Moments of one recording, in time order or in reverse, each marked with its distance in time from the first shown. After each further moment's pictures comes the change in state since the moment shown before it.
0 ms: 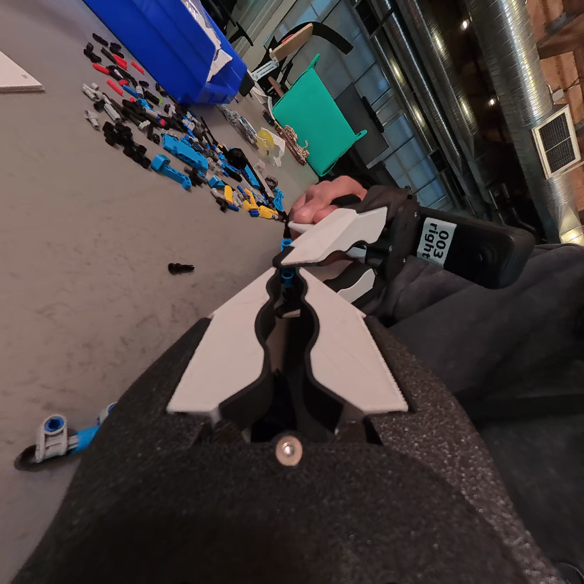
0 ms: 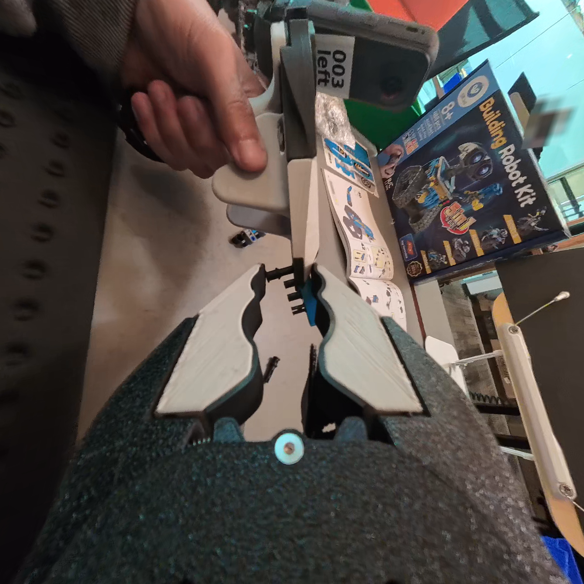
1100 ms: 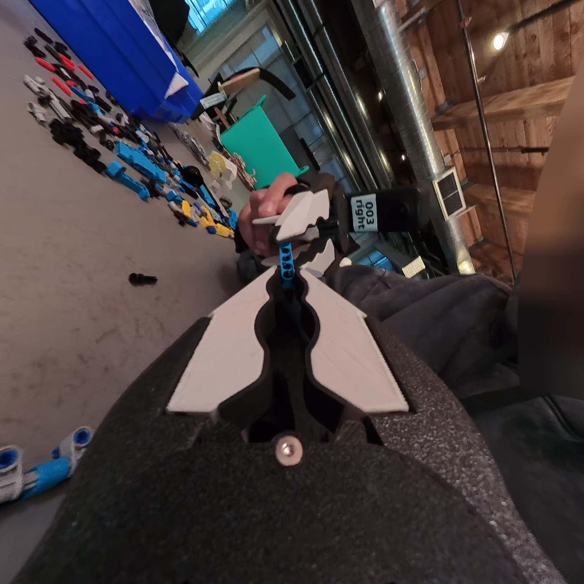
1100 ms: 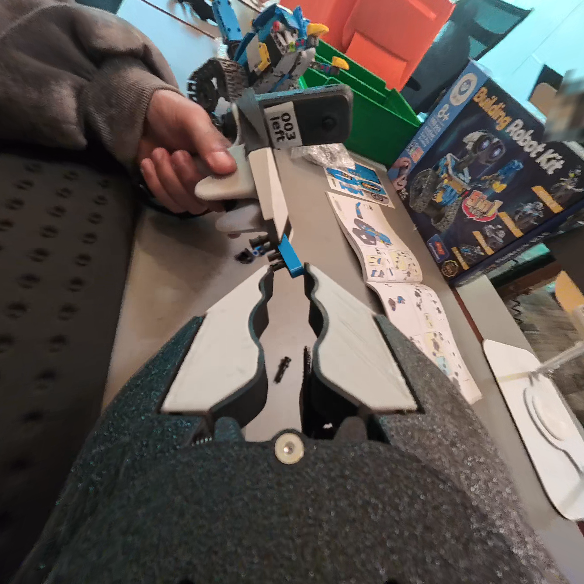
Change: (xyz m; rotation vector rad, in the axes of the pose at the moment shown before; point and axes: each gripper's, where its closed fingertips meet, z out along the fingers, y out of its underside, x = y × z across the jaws) left arm 0.011 -0.008 -0.004 0.087 0.196 -0.112; right arm 0.017 0.007 -0.018 0.181 -0.100 0.245
